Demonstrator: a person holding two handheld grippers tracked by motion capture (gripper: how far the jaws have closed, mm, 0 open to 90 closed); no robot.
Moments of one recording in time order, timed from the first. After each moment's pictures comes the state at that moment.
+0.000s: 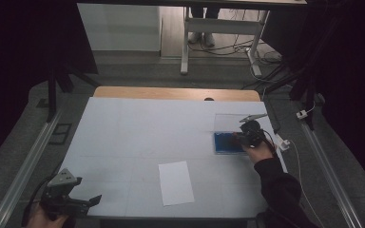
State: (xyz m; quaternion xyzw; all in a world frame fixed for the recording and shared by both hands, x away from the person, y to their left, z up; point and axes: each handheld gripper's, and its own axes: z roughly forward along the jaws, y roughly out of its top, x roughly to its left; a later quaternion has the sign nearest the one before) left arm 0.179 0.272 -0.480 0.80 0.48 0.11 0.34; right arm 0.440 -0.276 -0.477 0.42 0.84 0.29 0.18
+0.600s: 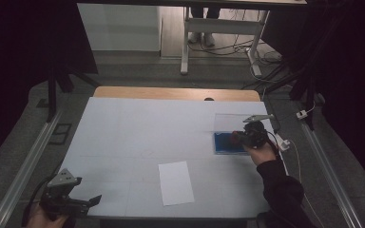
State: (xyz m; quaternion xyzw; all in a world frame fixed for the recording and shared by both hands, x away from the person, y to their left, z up) left arm 0.179 0.272 -0.479 0.80 0.48 0.11 0.34; right arm 0.424 -0.279 -0.461 0.40 0.83 0.34 0.17
